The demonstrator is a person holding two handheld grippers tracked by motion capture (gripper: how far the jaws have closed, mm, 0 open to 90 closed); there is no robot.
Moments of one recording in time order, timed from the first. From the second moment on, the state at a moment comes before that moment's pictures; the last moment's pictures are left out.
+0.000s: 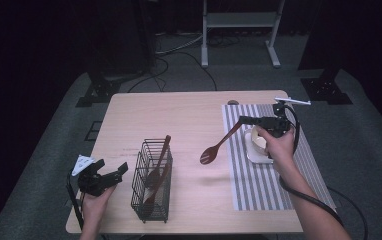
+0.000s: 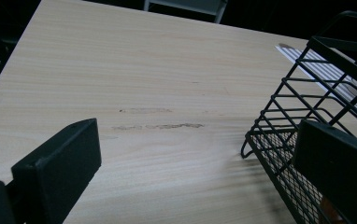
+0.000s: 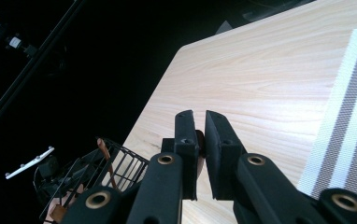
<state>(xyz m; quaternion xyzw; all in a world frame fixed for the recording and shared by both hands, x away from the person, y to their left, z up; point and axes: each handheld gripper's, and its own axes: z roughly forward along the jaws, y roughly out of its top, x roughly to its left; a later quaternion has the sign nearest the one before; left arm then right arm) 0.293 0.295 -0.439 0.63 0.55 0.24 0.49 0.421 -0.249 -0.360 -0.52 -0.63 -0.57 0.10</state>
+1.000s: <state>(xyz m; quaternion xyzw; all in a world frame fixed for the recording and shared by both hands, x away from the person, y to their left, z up) 0.293 0.294 -0.440 0.63 0.55 0.24 0.49 0.417 -0.288 -0.368 -0.56 -0.61 -0.56 0.07</state>
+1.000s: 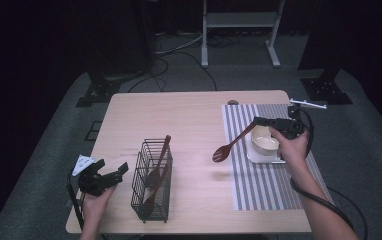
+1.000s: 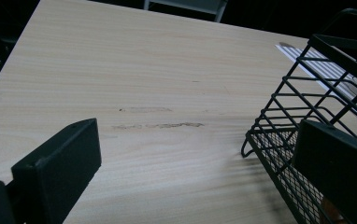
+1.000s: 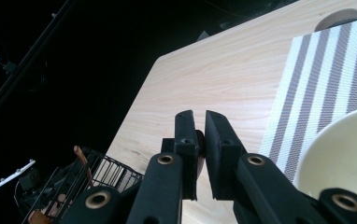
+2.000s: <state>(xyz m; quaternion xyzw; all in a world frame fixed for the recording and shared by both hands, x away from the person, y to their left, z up) 0.293 0.295 -0.440 0.63 0.55 0.24 0.49 0.410 -0.319 -0.369 -0.58 -0.59 -0.57 0.05</state>
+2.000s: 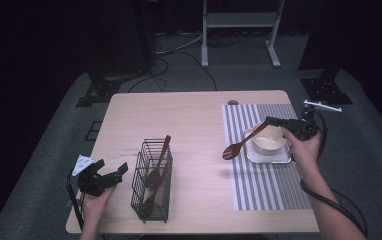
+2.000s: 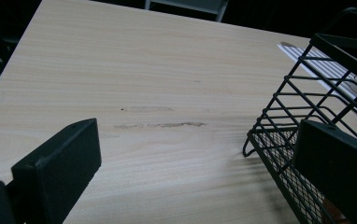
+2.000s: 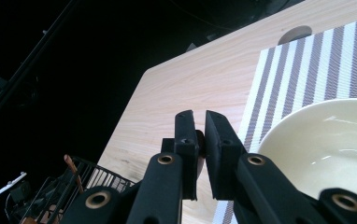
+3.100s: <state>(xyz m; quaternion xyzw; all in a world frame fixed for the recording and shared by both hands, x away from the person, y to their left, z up) 0.293 0.294 -0.440 0.63 0.55 0.24 0.49 0.402 -0.354 -0.359 -0.59 -0.56 -0.58 0.03</state>
